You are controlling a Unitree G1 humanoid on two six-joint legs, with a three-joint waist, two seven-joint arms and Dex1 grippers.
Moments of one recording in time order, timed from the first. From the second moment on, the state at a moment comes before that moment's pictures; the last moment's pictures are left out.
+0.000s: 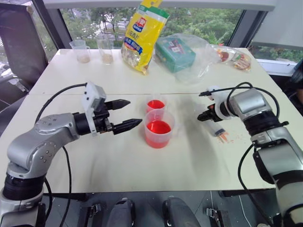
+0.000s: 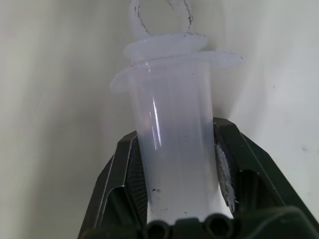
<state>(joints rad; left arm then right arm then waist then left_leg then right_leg) -0.41 0.73 0.14 -0.46 -0.83 0.80 -0.74 -1.06 -0.67 0.37 0.59 0.16 1.15 0.77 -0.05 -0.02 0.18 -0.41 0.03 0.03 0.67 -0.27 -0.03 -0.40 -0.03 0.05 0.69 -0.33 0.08</state>
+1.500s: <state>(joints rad) -0.79 0.73 0.02 -0.22 -0.80 0.87 -1.00 -0.34 -0.22 0.07 -0.21 0.39 0.19 0.76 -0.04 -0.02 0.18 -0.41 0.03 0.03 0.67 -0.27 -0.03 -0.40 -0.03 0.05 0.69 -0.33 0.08</state>
